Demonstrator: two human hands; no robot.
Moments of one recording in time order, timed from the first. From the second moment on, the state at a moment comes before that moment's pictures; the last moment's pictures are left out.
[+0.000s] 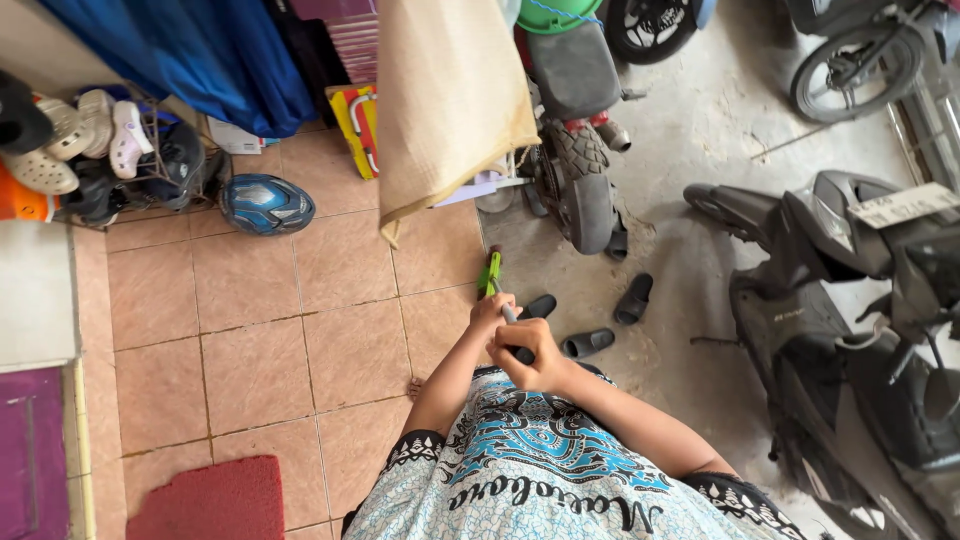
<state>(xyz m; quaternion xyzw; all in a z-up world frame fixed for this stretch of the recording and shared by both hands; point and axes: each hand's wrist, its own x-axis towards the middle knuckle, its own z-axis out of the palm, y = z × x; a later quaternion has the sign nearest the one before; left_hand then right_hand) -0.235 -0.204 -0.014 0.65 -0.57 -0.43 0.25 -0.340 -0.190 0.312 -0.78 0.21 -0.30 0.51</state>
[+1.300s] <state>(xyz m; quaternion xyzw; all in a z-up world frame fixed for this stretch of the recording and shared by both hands) 0.000 0.073 0.032 0.92 -0.17 -0.21 0.27 -0.056 -0.027 0.278 -0.71 -0.26 0.08 0.65</state>
